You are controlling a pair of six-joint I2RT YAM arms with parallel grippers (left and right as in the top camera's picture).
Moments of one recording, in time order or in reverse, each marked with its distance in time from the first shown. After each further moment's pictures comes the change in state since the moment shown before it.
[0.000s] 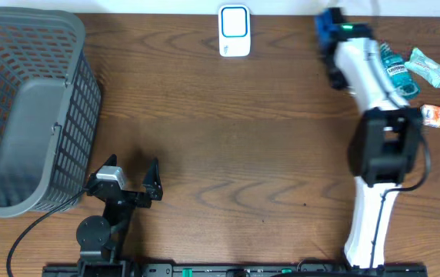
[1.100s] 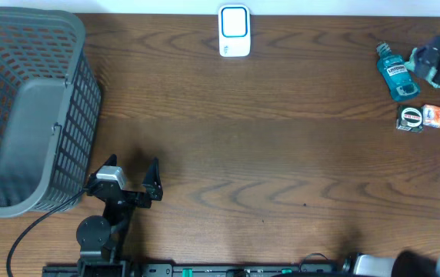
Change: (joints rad) left arm 0.000 0.000 0.000 0.000 0.000 0.000; right arm -0.354 -0.839 -0.029 -0.153 -0.808 0.187
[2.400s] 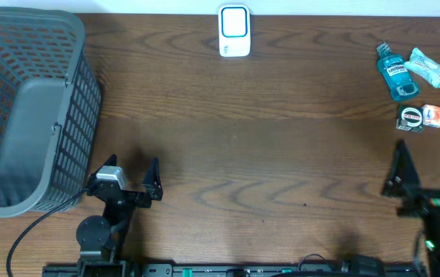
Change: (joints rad) left arm 0.000 0.000 0.000 0.000 0.000 0.000; right arm 0.148 -1.063 -0.938 0.656 0.019 -0.044
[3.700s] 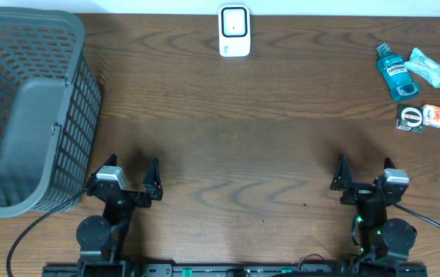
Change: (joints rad) left arm 0.000 0.000 0.000 0.000 0.000 0.000; right arm 0.003 -0.417 -1.066 0.575 0.004 0.060
